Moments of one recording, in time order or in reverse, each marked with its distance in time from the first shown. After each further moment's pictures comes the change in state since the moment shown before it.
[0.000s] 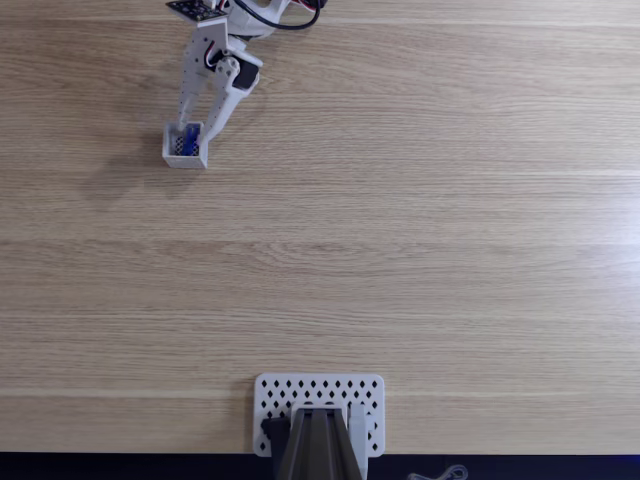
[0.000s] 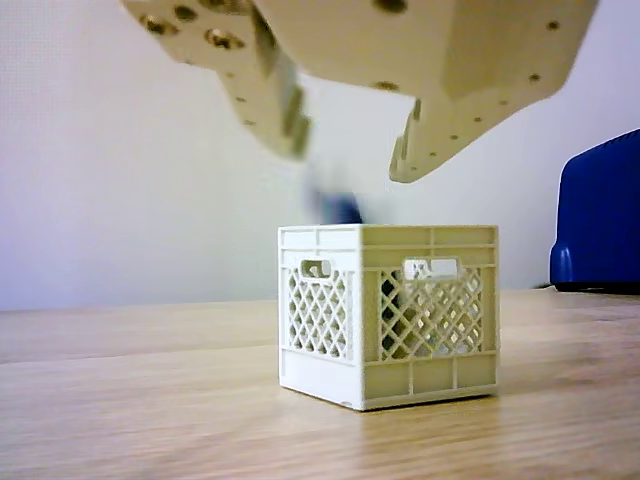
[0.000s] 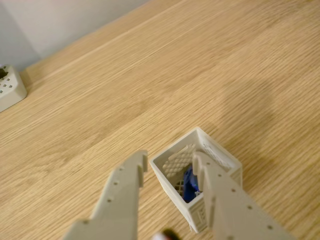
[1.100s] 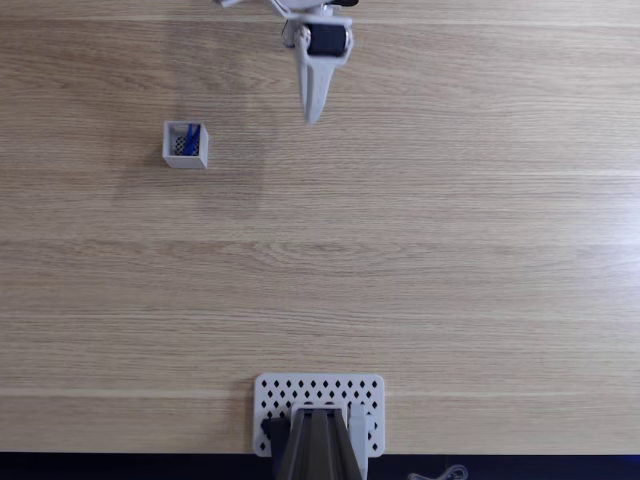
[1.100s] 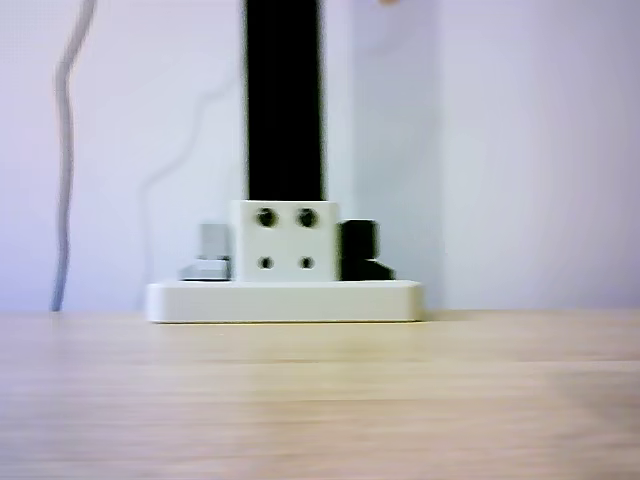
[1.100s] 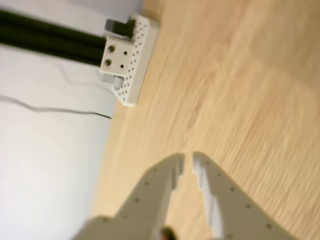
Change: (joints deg) arm -28.3 49.7 0.0 59.3 65.3
